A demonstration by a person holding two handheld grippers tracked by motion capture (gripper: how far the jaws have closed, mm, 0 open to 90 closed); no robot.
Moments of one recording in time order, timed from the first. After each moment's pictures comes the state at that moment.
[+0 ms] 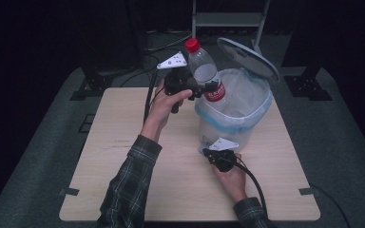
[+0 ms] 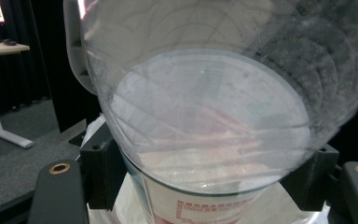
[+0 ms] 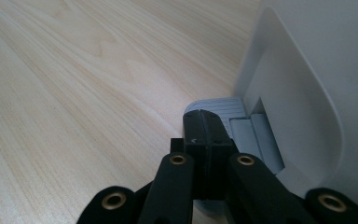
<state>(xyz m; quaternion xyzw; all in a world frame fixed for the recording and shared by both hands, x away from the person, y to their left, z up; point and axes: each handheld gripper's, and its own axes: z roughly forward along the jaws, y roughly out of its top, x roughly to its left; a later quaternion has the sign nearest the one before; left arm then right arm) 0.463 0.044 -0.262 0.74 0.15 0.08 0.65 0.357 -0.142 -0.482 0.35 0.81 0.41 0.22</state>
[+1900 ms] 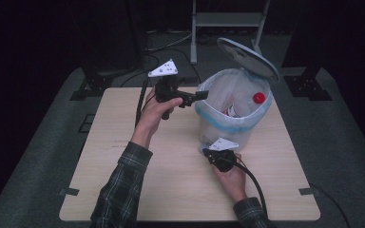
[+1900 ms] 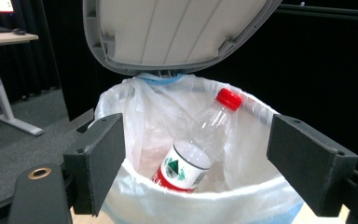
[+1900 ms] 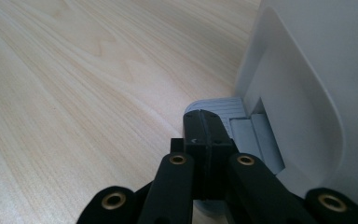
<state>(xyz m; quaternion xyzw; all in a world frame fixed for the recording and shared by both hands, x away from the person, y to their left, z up) 0.449 0.072 -0.274 0.75 0.16 0.09 0.64 0.358 -0.142 -0.482 0.35 0.81 0.41 0.22</state>
